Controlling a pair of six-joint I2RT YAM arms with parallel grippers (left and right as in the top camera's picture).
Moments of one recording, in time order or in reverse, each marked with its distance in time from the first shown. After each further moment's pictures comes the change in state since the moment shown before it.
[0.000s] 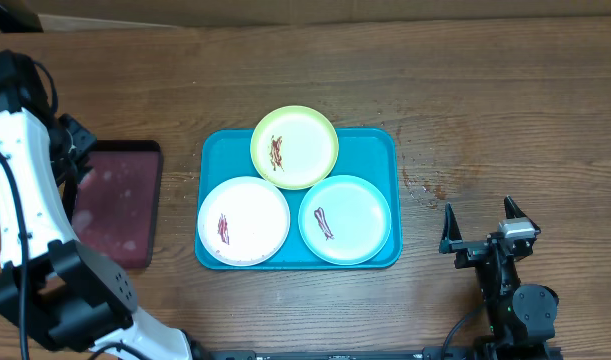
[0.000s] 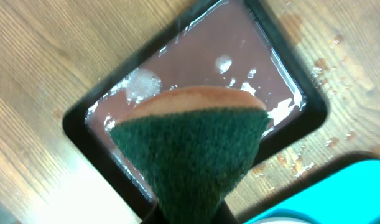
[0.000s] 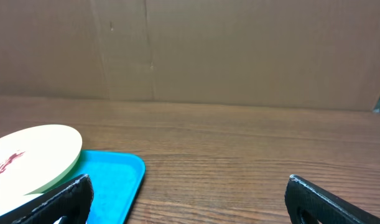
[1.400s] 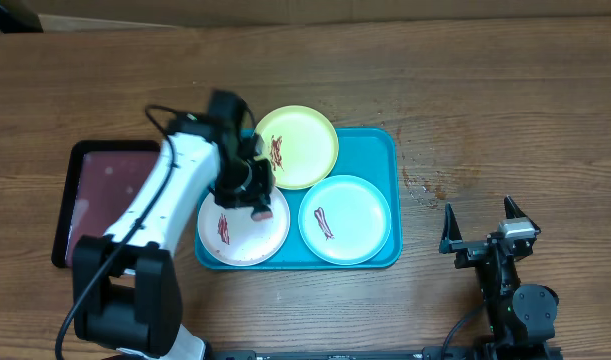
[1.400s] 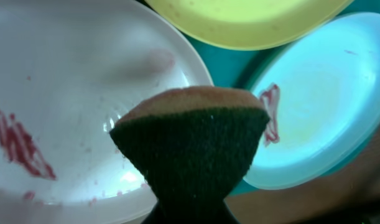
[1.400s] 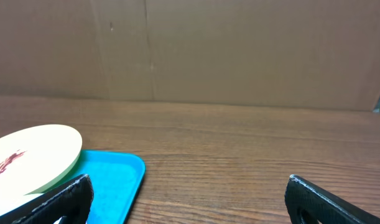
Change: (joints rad) left arm -0.662 -0.088 -0.502 0.225 0.472 0.140; right arm 0.000 0.000 0.000 -0.001 0.000 0.000
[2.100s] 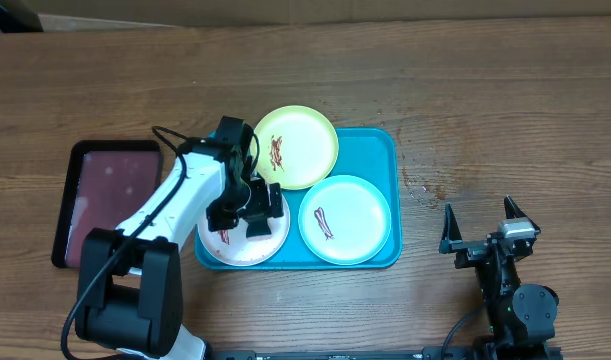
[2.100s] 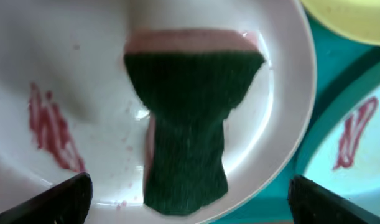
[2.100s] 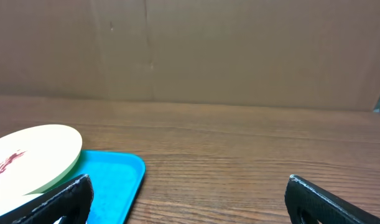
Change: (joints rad) left arm 0.002 0.000 -0.114 0.045 -0.122 -0.071; right arm 0.000 0.000 0.000 0.000 0.000 0.000
